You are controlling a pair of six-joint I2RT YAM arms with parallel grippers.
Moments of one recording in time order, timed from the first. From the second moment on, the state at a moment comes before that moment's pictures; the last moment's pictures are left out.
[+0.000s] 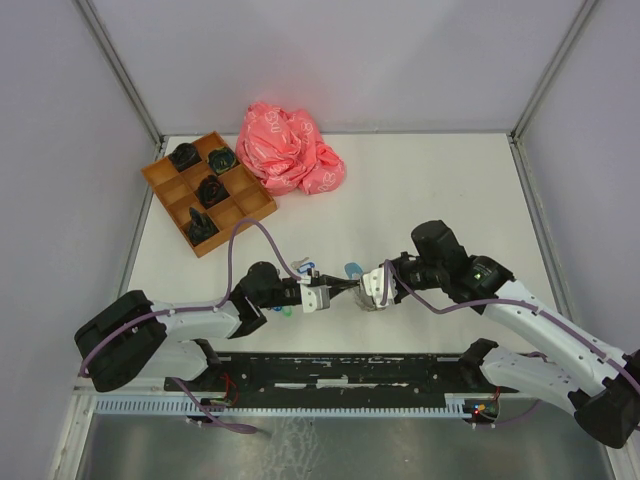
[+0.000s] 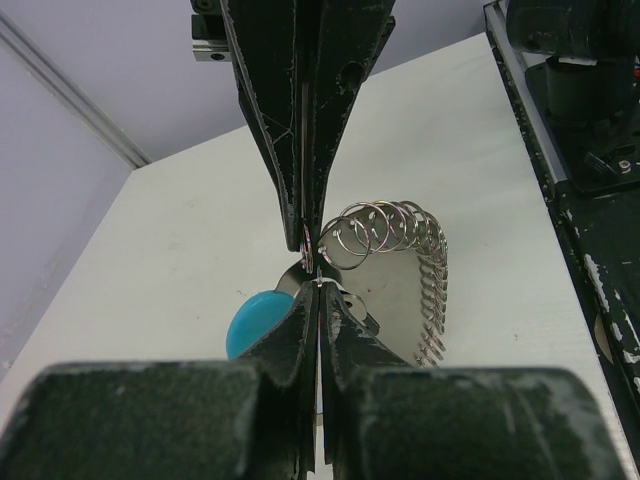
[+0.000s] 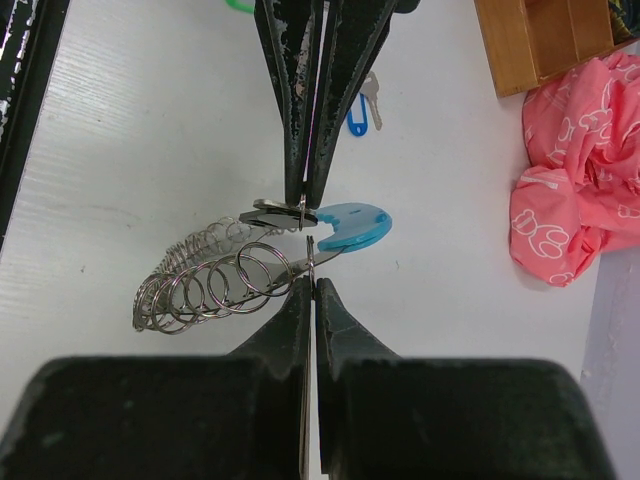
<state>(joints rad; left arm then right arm) -0.93 1.27 0.35 0.98 0.55 0.46 0.72 0.96 0.82 -0.58 -0.52 -1.09</state>
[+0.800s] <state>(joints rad) -0.93 1.27 0.35 0.98 0.55 0.46 0.72 0.96 0.82 -0.58 -0.52 -1.08</state>
